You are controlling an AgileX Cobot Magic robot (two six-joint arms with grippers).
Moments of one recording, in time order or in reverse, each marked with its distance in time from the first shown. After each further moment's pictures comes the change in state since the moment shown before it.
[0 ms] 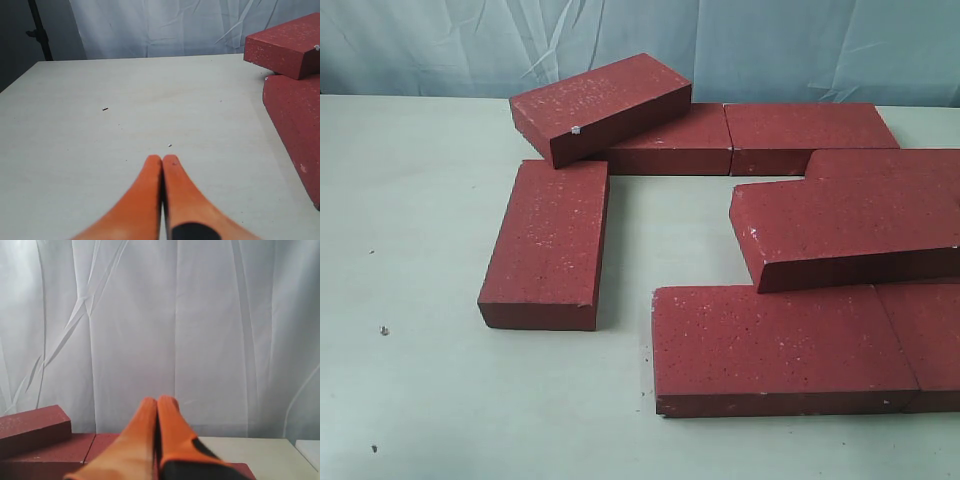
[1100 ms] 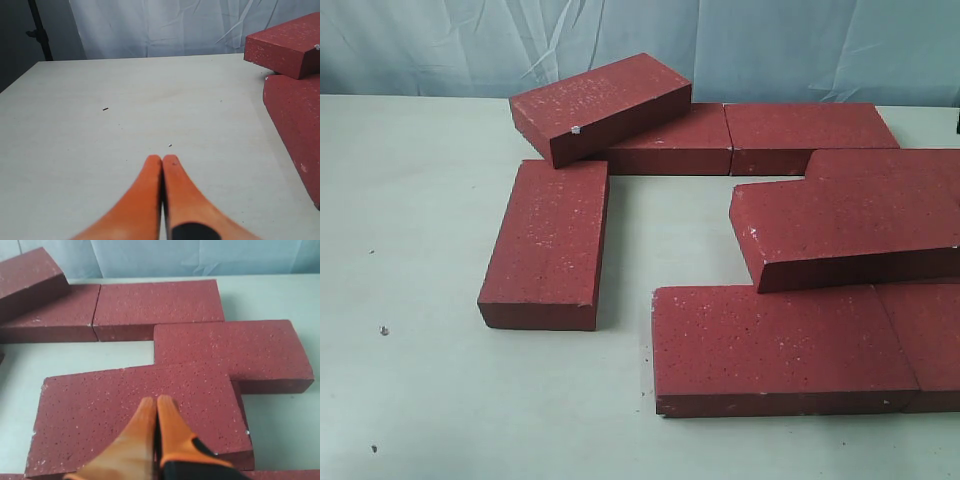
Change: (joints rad) left arm 0.000 0.000 0.000 0.002 0.000 0.000; right arm 0.000 0.801 -0.469 0.070 0.423 0.002
